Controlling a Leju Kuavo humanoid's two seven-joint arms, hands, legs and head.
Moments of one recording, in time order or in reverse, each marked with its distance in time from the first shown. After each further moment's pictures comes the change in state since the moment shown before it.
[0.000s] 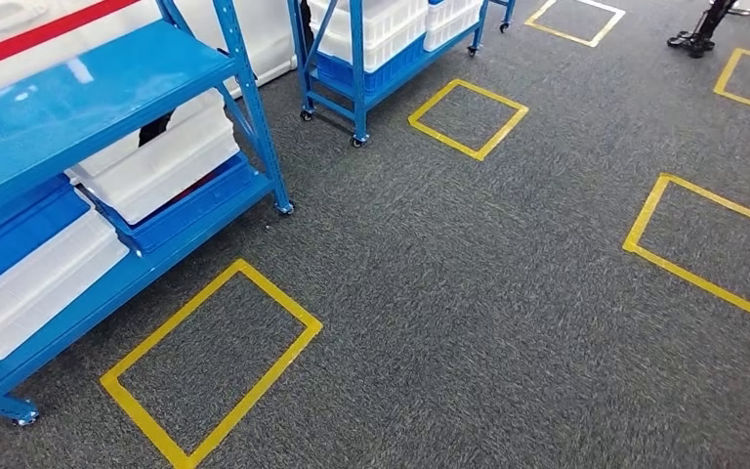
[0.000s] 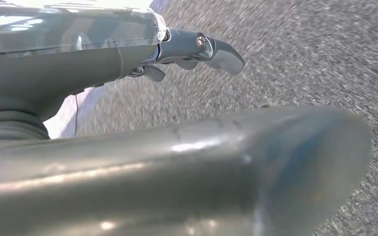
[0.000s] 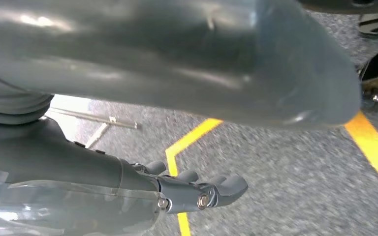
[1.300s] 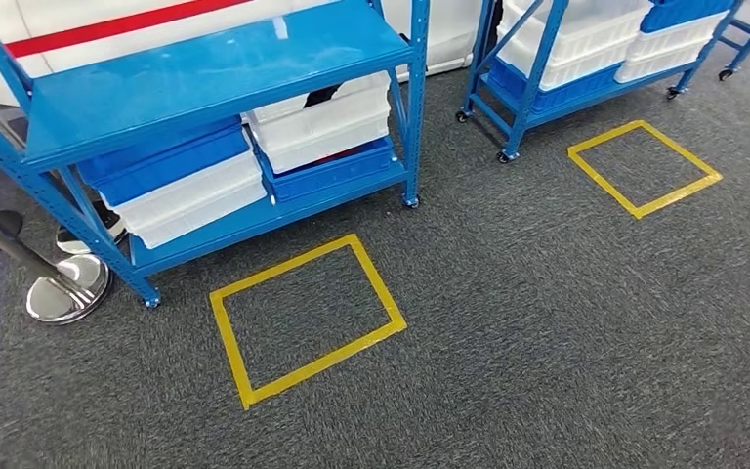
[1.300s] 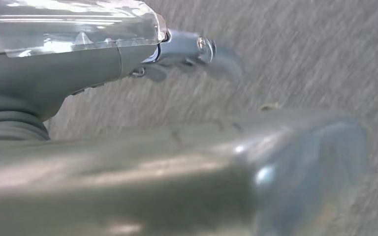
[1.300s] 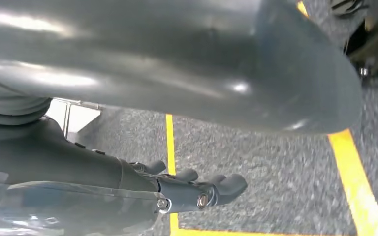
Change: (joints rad) left arm 0.030 -0.184 0.046 0.005 0.051 0.057 -0.341; right arm 0.012 0.034 -0.078 0.004 -0.110 -0.084 0.011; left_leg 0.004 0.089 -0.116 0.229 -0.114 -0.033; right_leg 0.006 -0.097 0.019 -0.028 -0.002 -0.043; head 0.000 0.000
